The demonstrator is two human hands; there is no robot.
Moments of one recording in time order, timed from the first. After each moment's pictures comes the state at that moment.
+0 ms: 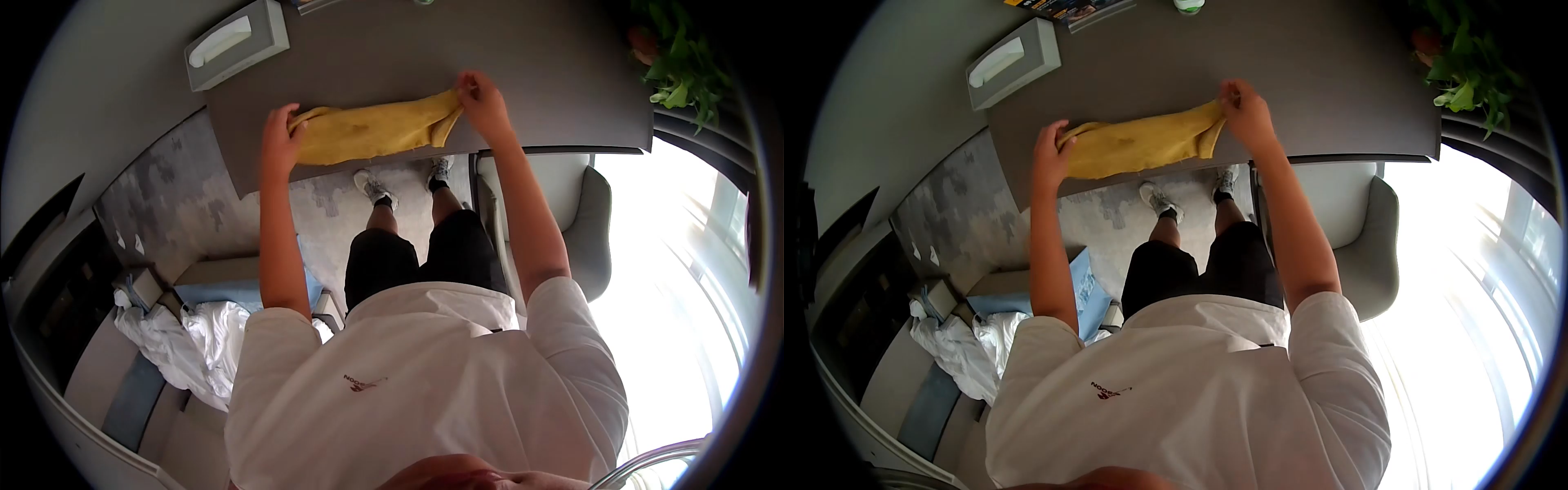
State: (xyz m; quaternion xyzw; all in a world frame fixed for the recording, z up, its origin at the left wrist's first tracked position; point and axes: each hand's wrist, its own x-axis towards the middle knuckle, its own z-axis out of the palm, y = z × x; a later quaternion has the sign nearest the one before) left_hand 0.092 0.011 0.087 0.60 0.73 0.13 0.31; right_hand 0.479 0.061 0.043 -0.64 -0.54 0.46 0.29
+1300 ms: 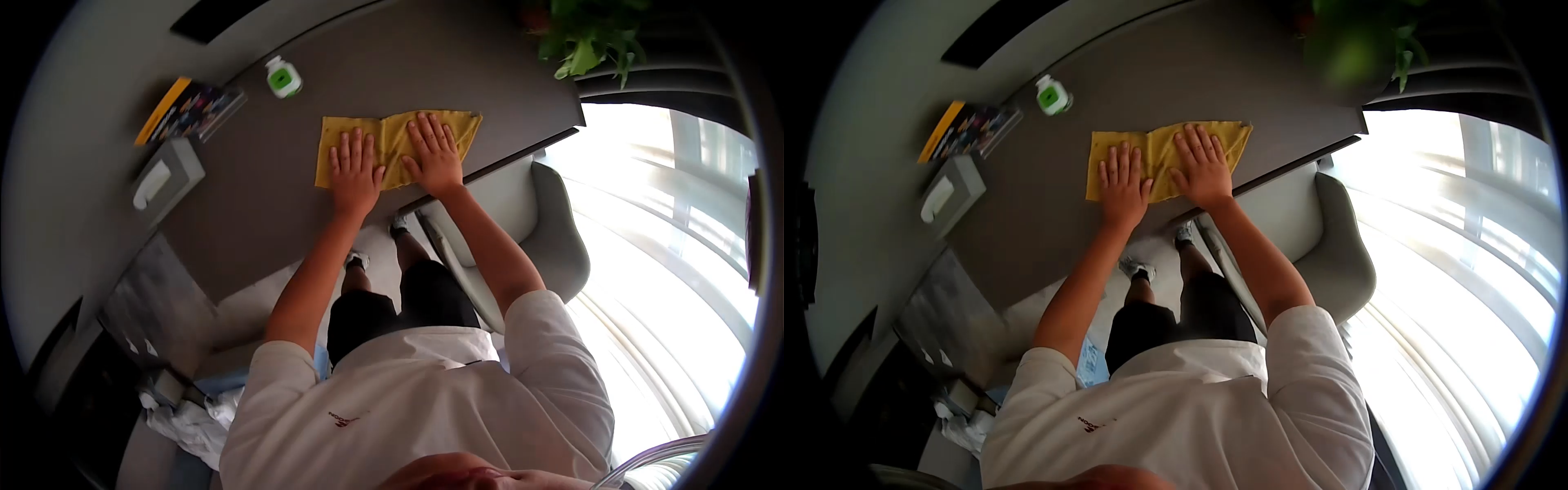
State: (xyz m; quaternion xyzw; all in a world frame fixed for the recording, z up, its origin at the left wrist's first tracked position) left_hand 0.383 0.053 0.009 0.85 0.52 0.03 0.09; right_hand 0.591 0.034 0.017 -0.67 -0.73 0.12 0.11
